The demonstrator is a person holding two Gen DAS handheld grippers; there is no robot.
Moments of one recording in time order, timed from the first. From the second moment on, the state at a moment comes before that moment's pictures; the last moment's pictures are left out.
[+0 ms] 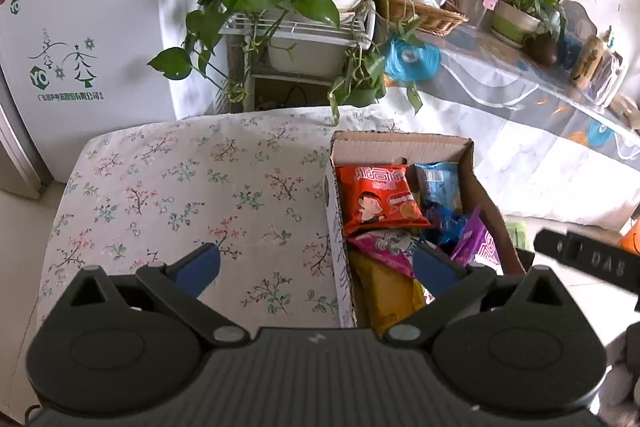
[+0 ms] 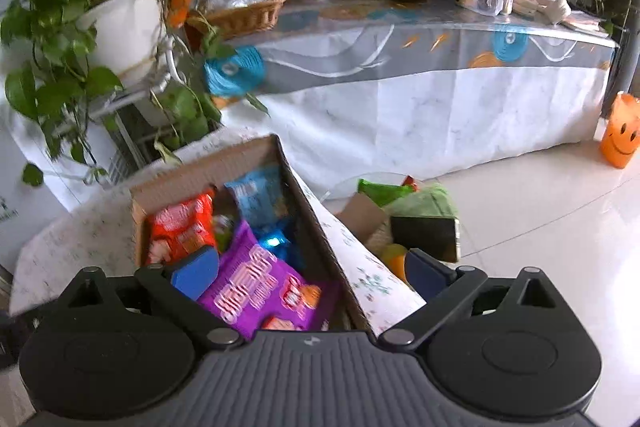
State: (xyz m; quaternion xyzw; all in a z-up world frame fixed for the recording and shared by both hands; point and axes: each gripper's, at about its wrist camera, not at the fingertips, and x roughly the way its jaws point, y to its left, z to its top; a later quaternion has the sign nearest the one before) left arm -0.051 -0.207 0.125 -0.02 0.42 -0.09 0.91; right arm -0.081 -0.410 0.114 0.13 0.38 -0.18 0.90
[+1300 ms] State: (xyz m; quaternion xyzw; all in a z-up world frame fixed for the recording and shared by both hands) left arm -0.024 -0.248 0.112 0.08 0.43 -0.04 0.90; right arm -0.056 -0.403 0.098 0.09 0.44 -0.16 0.88
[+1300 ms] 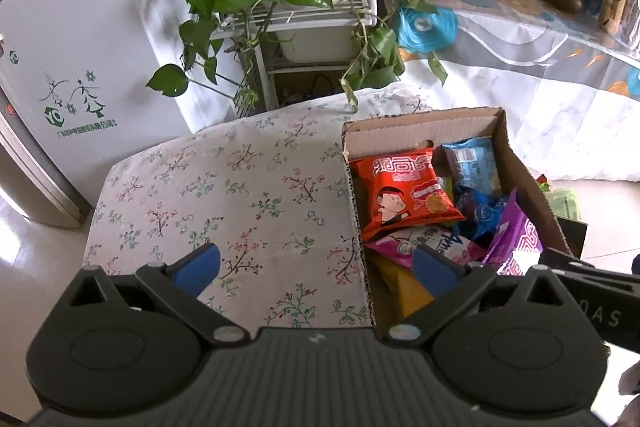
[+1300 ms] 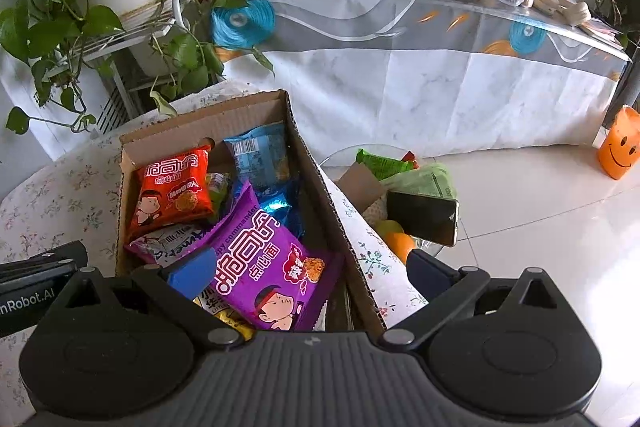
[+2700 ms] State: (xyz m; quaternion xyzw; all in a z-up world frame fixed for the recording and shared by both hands) left arm -0.003 -0.227 0.101 0.12 0.46 -0.07 0.88; right arm -0.029 -0.379 0.087 0.05 0.48 -0.15 0.86
